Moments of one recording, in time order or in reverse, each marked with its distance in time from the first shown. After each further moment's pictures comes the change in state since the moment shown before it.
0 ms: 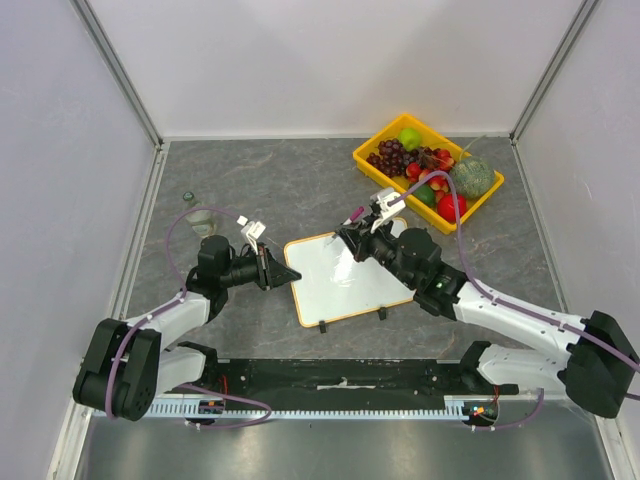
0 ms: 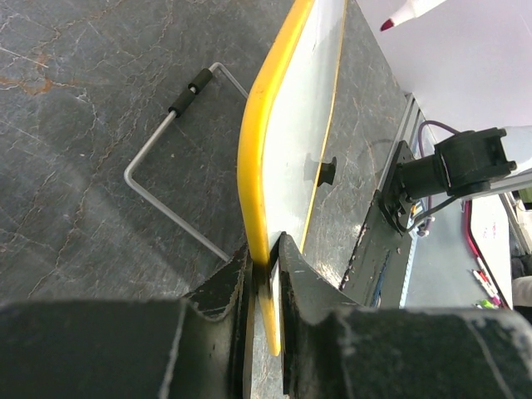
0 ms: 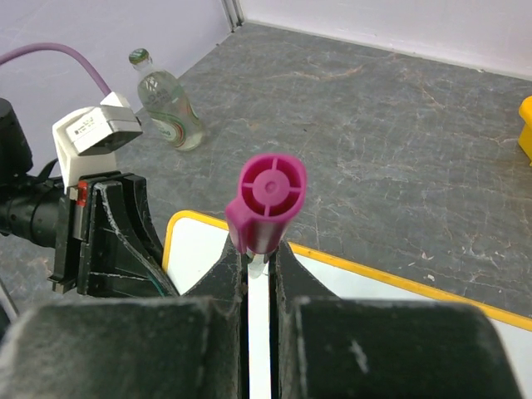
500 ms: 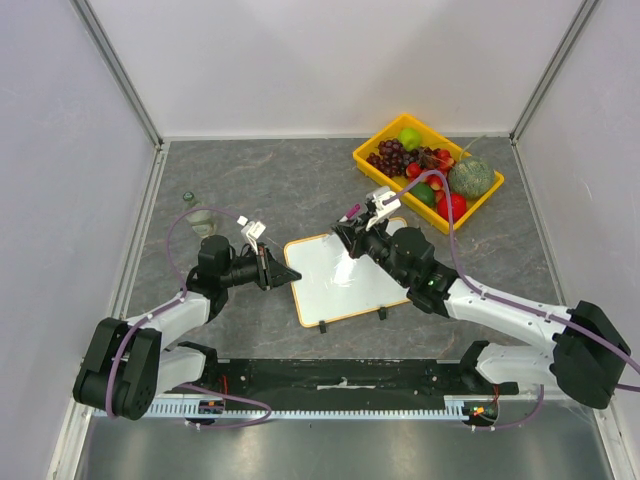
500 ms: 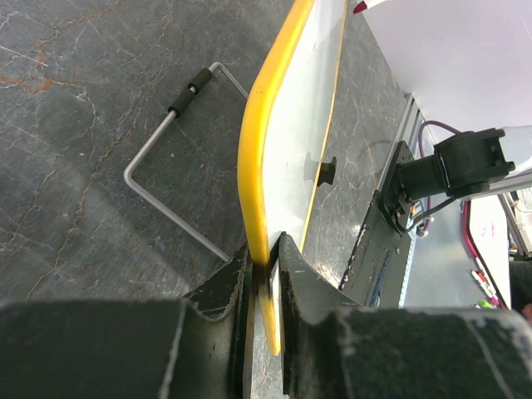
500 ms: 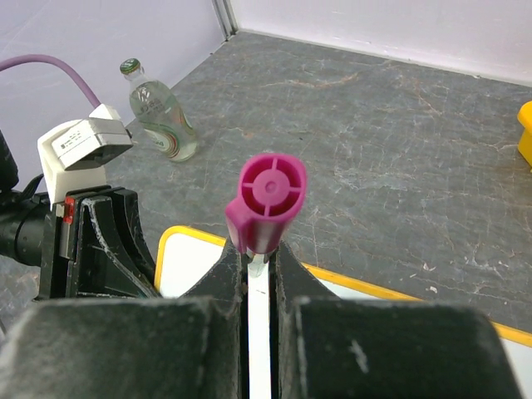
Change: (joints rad) left arm 0.000 0.006 0.000 0.003 0.000 -0.004; right arm 0.001 0.079 -0.001 0.090 0.024 -0.003
